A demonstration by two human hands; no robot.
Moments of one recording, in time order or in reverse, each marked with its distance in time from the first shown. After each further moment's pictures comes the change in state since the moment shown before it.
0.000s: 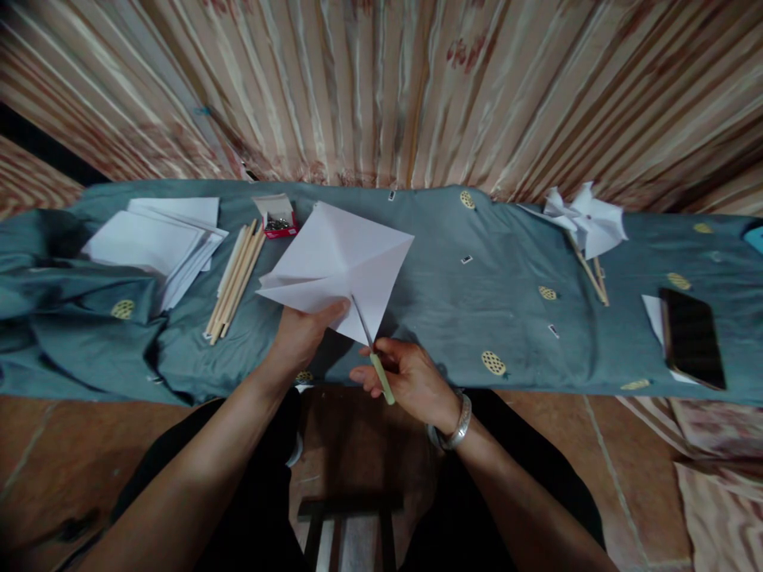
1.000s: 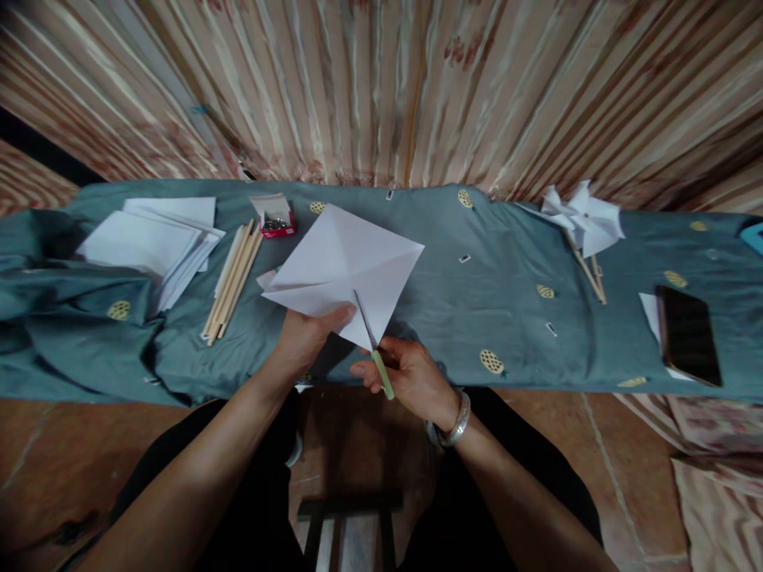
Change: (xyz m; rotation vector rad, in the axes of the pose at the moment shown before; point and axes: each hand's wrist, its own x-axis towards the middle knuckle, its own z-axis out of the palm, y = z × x) left_hand -0.003 -0.003 0.002 0.047 -0.079 0.005; right_hand 0.002 0.000 -0.002 0.001 0.026 -0.052
